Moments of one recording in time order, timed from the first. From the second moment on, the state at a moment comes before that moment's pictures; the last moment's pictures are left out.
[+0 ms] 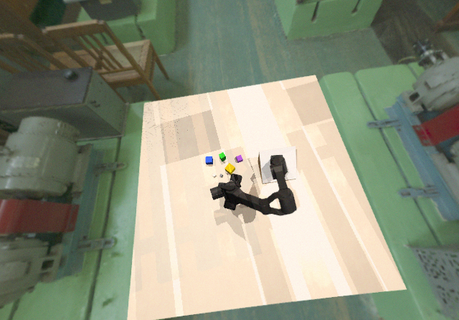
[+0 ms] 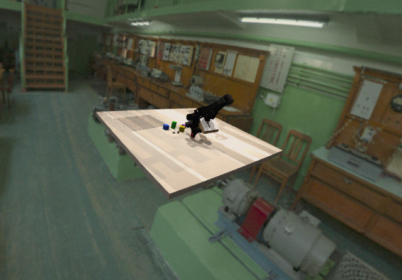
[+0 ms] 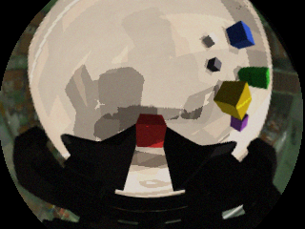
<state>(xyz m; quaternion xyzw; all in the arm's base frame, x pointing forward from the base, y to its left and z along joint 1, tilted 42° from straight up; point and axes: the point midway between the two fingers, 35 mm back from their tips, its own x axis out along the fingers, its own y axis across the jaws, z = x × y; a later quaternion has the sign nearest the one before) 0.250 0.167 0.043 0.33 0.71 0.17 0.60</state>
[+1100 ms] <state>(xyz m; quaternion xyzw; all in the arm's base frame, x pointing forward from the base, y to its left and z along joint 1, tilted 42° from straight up) 0.258 0.094 0.122 0.33 0.71 0.17 0.60</state>
